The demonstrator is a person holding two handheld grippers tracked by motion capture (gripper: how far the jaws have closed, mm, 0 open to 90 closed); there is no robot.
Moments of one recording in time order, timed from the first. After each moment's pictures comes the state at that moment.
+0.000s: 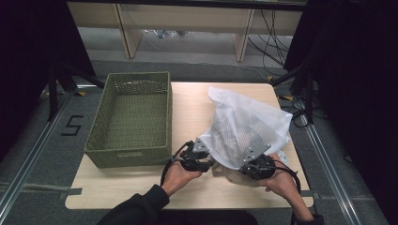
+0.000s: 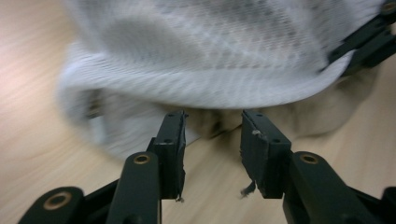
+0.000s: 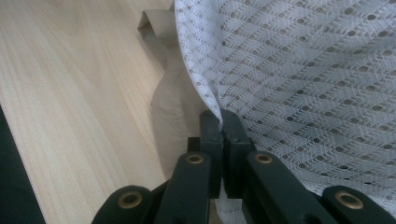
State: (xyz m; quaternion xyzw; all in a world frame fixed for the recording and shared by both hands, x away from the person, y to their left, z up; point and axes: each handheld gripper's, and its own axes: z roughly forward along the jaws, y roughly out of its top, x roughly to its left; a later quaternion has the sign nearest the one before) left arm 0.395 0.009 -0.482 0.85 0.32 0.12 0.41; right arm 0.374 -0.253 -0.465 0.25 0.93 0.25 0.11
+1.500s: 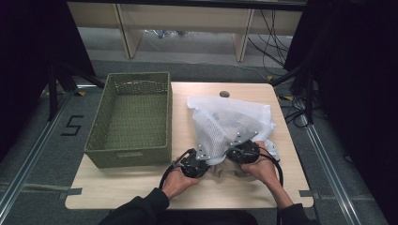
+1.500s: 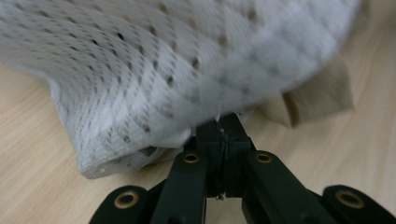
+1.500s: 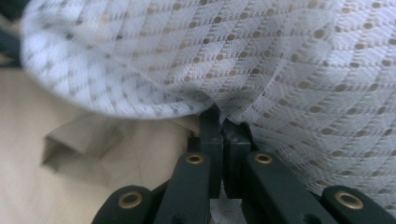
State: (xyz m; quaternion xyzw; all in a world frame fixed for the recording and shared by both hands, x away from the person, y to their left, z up) left arm 0.386 0.004 -0.508 0.88 0.29 0.10 0.36; right arm 0.420 -0.215 -0.468 0.27 0.90 0.30 0.14
